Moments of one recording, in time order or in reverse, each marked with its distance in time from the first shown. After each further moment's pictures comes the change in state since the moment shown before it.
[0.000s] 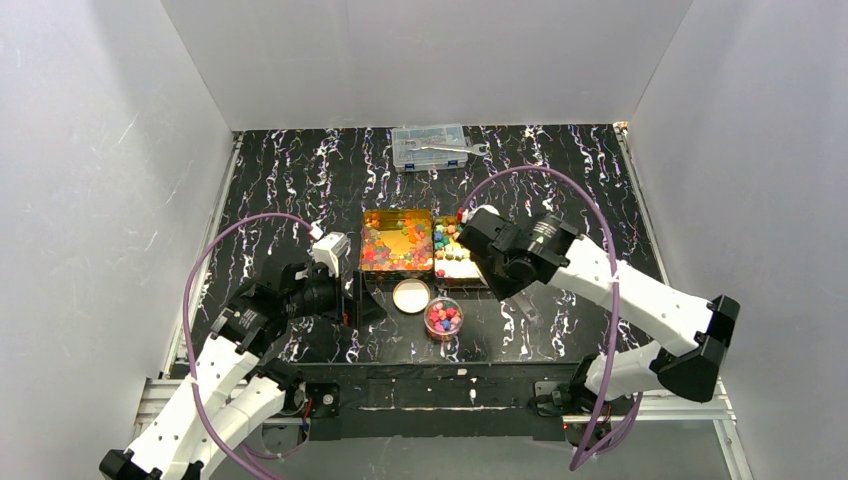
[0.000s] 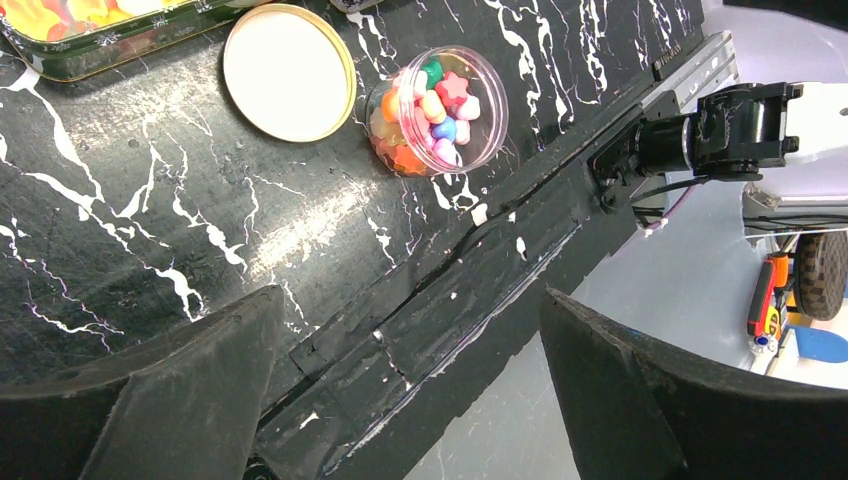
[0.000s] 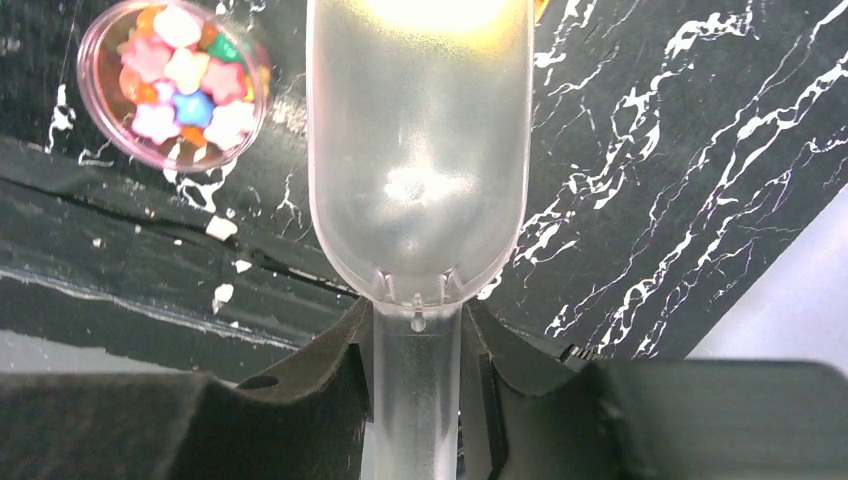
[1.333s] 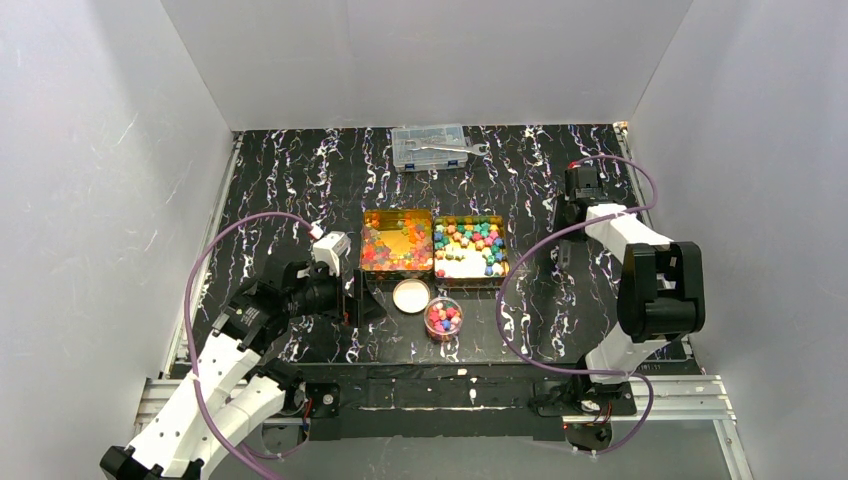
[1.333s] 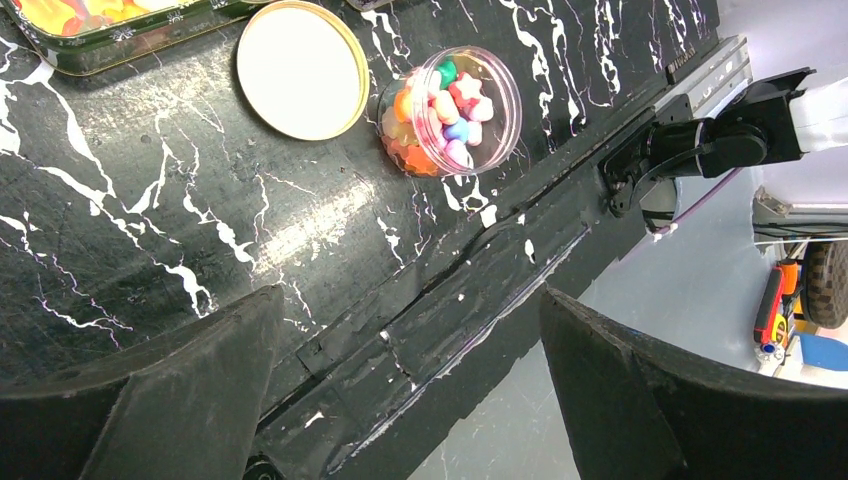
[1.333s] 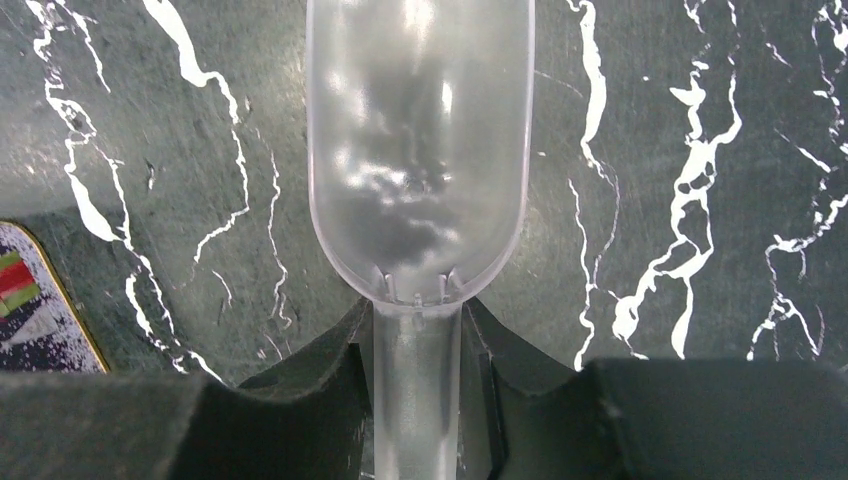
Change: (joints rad) left arm 0.000 0.013 0.000 -0.001 -0.021 -0.001; right arm -0.950 0.280 -0.381 0.935 -0.148 -0.205
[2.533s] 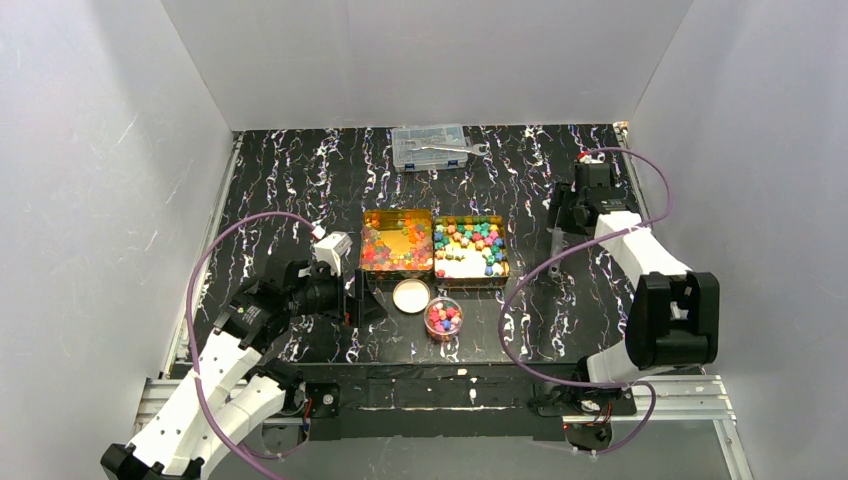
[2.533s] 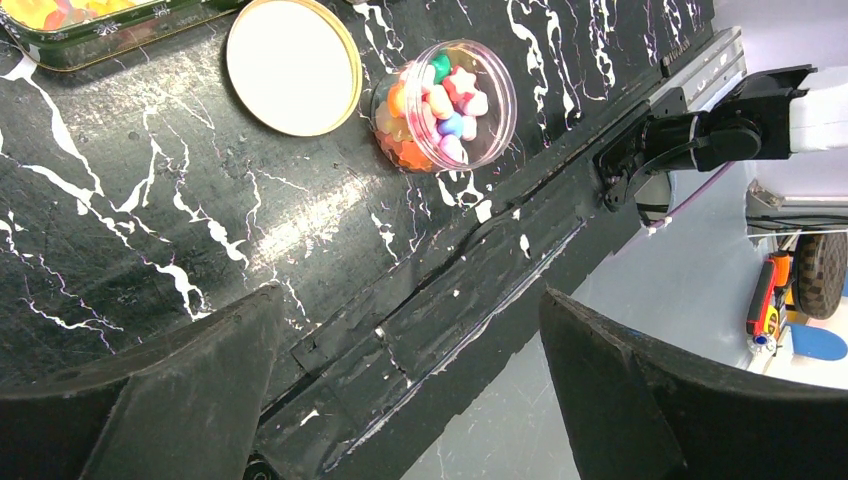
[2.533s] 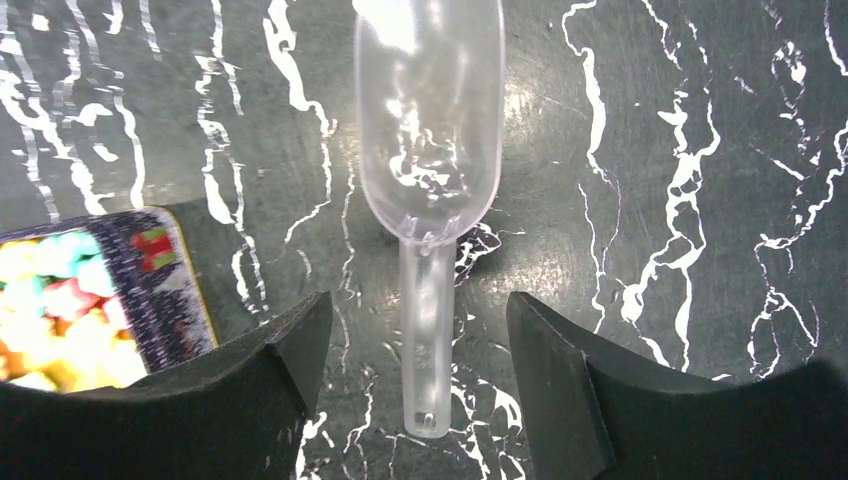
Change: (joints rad) left arm 0.000 0.015 0.000 0.001 0.019 0.000; right arm -0.010 -0.129 -0.019 0.015 -0.061 0.042
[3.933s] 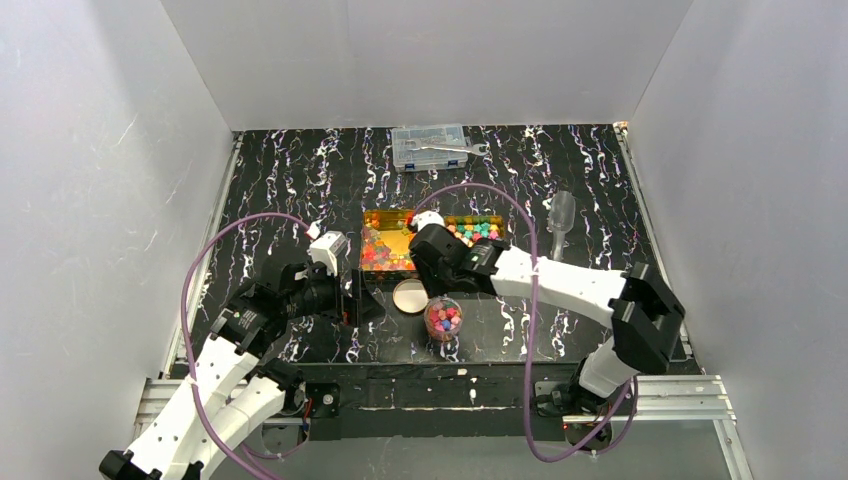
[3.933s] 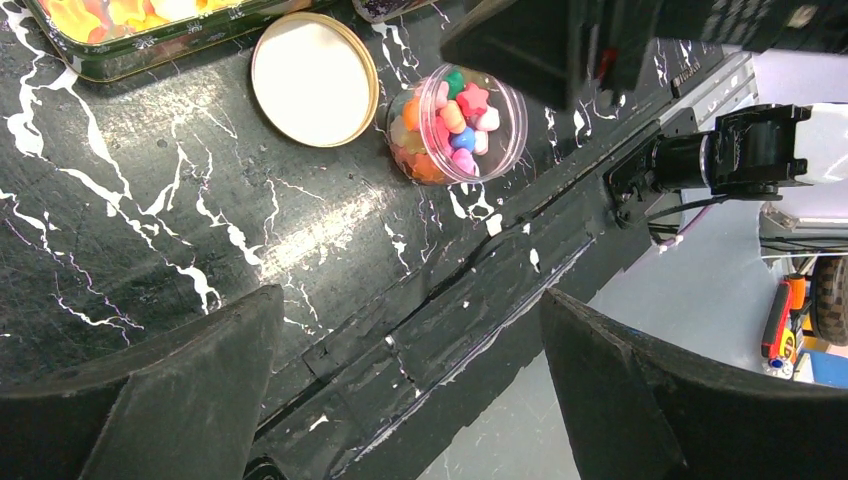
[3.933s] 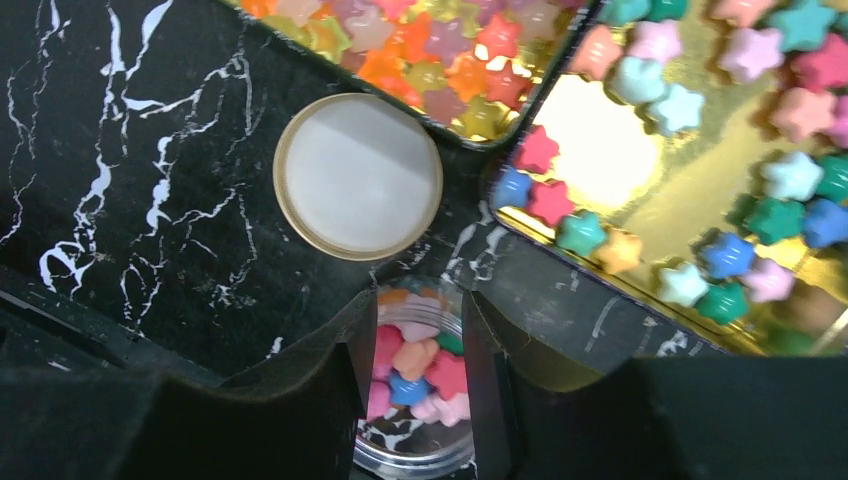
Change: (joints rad) left arm 0.000 -0.033 0.000 -0.001 -0.047 -0.008; right arm 0.981 0.039 0.155 -0.177 0.143 0.221
